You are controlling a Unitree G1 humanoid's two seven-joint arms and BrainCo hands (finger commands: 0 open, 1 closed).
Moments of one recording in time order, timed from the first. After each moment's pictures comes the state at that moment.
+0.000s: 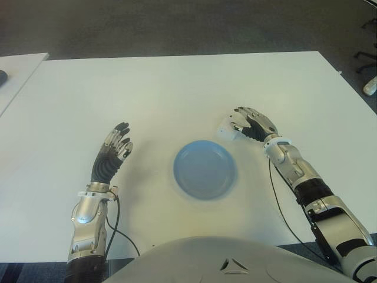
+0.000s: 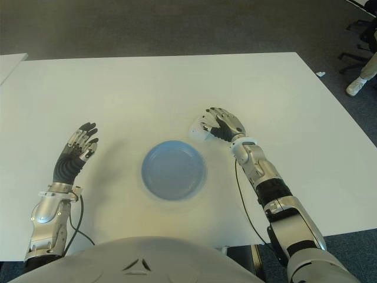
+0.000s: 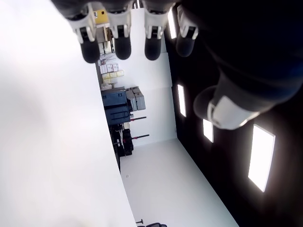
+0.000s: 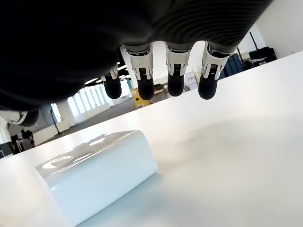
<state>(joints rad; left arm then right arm) 0.35 0.20 0.19 0.00 -0.14 -0.41 -0.28 -0.34 -0.49 0.35 0.51 -0.68 -0.19 -0.11</state>
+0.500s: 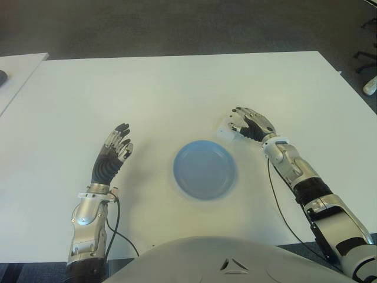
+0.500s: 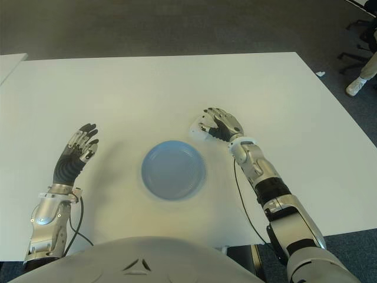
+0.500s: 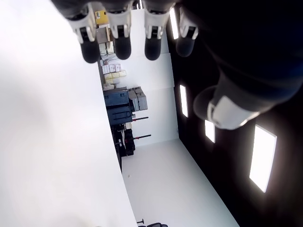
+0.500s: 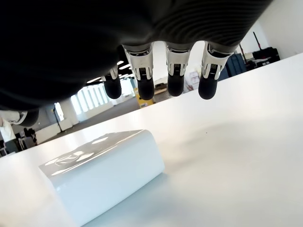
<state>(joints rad) 0.37 0.20 0.18 -0.03 -0.14 -0.39 -0.27 -0.35 -0.49 0.37 0.52 -0.69 -0.20 -0.11</state>
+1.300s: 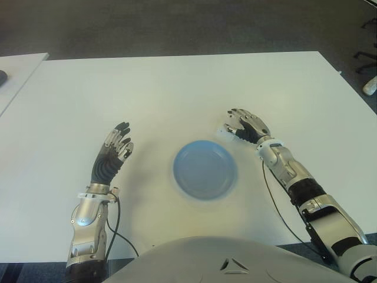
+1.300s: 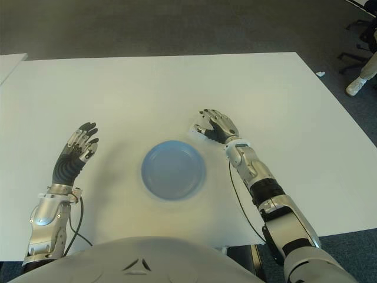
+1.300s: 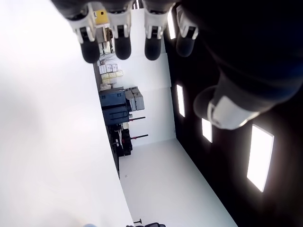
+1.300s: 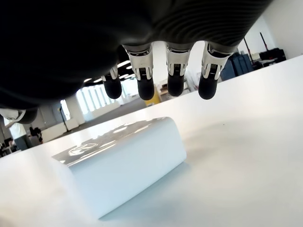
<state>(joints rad) 0.38 0.19 0.18 -0.08 -0.14 -0.37 -0.26 -0.35 -0.45 0.39 0.56 -0.71 -0.20 -0.18</state>
